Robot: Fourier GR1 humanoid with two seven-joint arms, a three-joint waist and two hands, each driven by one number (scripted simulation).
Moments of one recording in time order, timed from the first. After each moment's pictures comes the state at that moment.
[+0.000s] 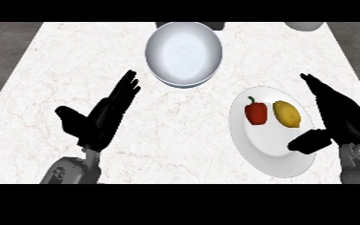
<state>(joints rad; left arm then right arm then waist) -0.16 0.21 -0.29 -1.56 0.33 0.10 0.12 -0.17 -0.56 0.21 -1.78 0.58 0.21 0.77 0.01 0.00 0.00</state>
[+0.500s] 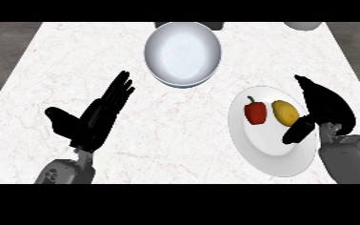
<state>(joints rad) -0.14 0.21 -0.24 -1.57 0.33 0.04 0.13 -0.28 -0.47 0.20 -1.58 0.62 0.34 0.88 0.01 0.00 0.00</state>
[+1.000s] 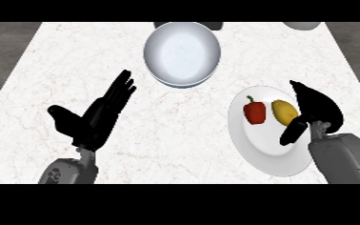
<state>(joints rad) -0.14 0.16 -0.21 -1.57 0.28 0.02 0.15 -0.29 -0.40 0.16 -1.46 0.70 0.37 0.82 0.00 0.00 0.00</state>
